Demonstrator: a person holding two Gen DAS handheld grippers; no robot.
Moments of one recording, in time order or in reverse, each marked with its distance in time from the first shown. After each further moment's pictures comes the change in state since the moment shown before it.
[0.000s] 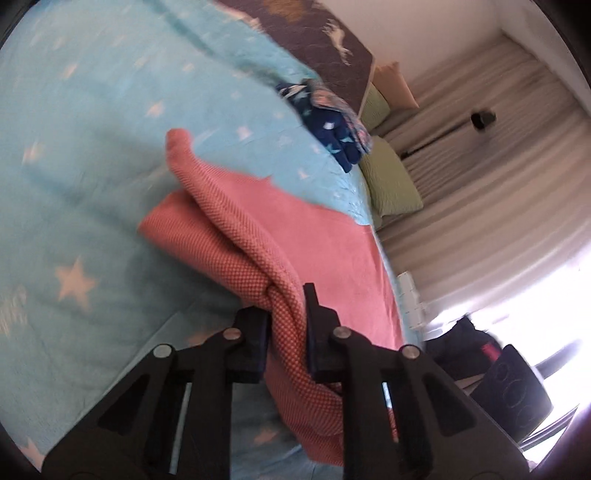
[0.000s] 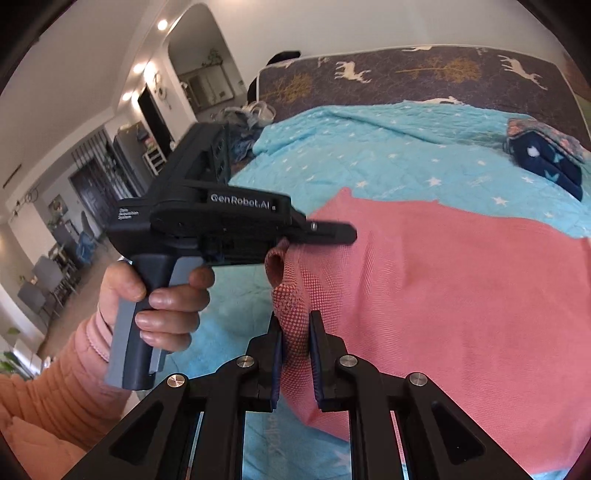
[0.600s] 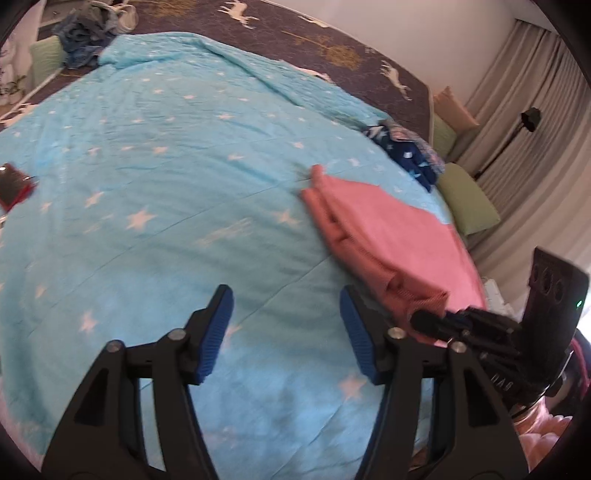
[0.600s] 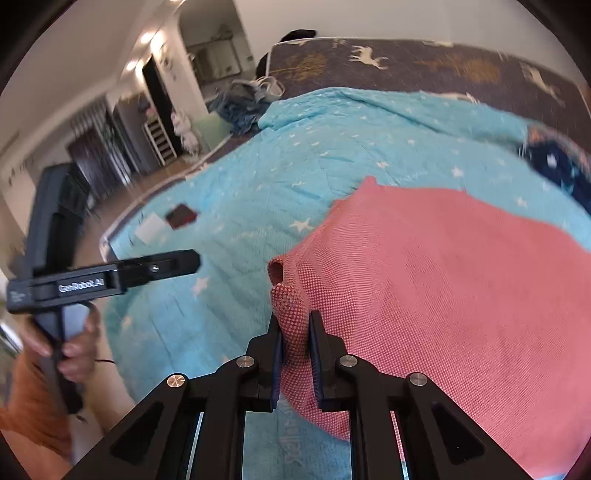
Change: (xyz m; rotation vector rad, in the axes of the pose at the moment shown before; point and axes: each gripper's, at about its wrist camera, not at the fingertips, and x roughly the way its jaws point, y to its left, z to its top) left arm -0.106 0.051 -0.086 0.009 -0.209 0.345; right arm 0.039 0.023 -0.002 -0.065 0.093 -0.031
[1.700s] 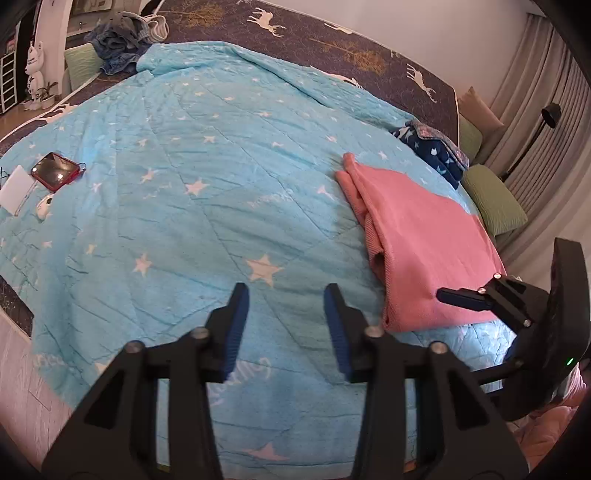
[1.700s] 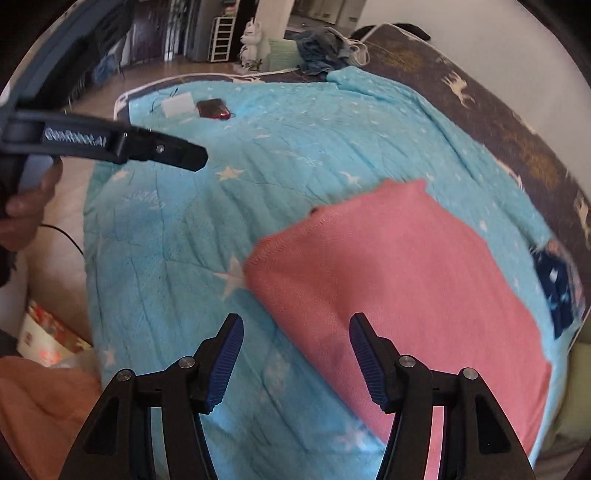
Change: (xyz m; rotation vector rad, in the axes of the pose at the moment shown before) left arm -0.038 0.002 -0.050 -0.022 -0.050 0.183; right arm 0.020 0.061 -0.042 -0.579 0.183 -0.199
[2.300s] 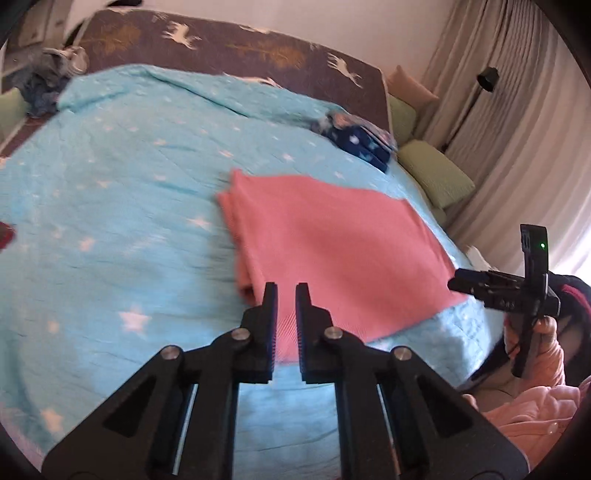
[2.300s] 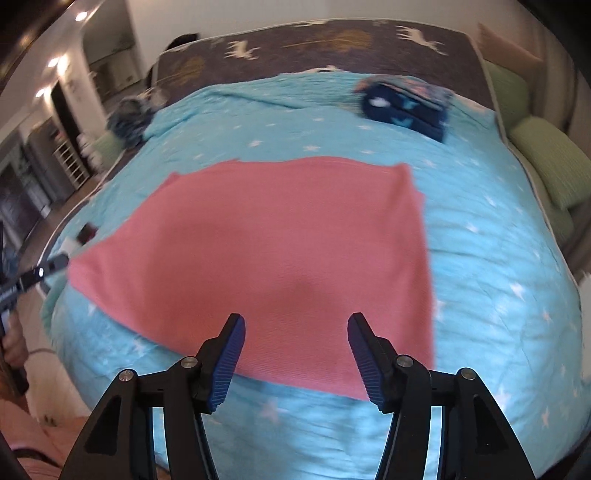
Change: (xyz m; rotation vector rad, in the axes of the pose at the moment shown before) left arm -0.006 -0.078 0.018 0.178 -0.015 -0.176; right arm -0.095 -0.176 -0.156 0.766 -0.010 -0.063
